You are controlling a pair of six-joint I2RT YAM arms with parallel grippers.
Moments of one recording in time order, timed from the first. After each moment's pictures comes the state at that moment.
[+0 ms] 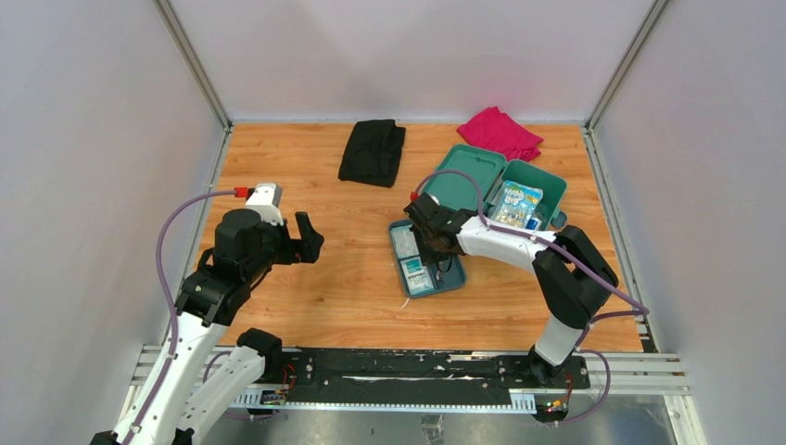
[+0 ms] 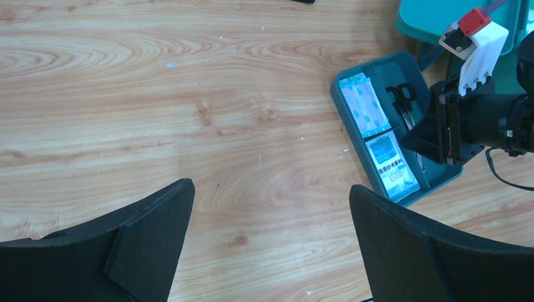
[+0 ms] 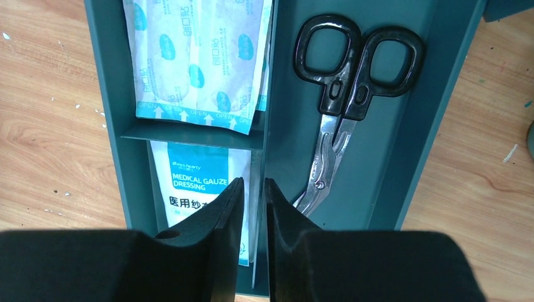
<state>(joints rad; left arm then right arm) -0.34 0.64 0.84 -0.69 -0.02 -0.31 0.79 1.70 1.09 -0.50 0.14 0.43</state>
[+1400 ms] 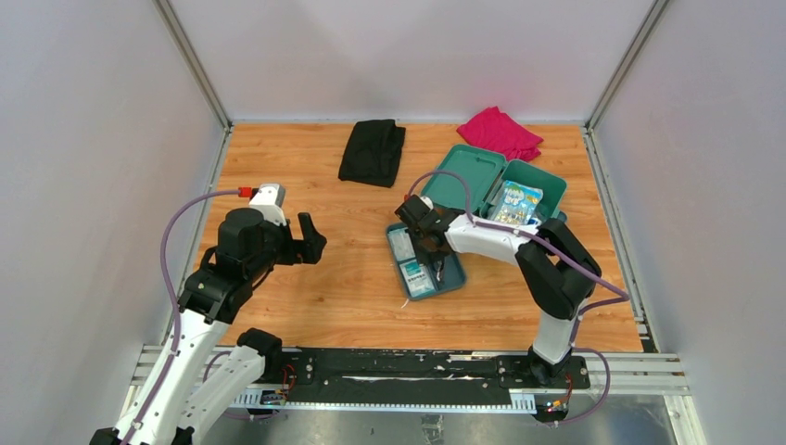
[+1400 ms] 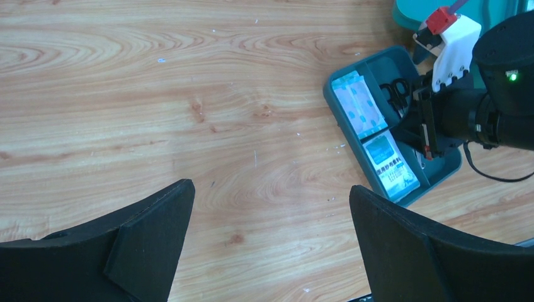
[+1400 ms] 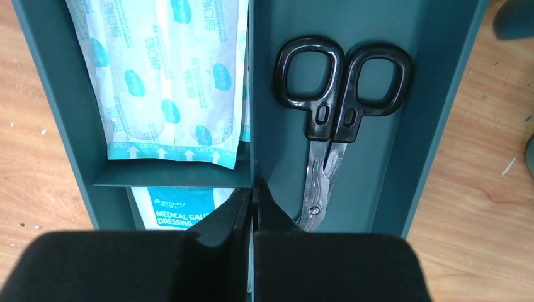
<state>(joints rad) -0.34 0.65 0.82 -0.67 0.01 -0.31 0.80 1.80 1.15 -0.51 0.20 0.42</state>
